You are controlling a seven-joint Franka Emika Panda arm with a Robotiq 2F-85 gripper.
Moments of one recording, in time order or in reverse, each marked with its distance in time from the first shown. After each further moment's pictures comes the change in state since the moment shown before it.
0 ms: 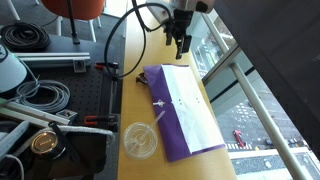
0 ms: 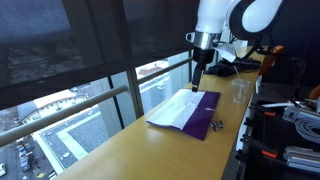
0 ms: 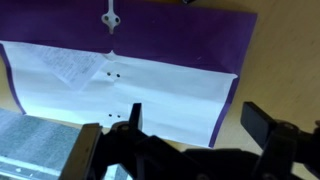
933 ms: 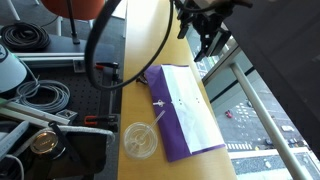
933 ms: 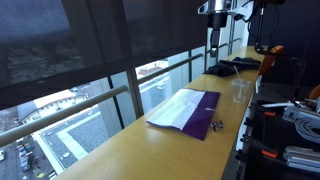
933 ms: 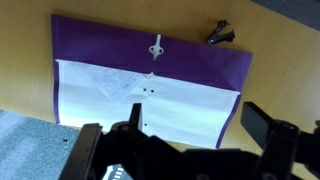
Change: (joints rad) arm -0.140 -0.181 -0.112 0.139 0.340 -0.456 -0.604
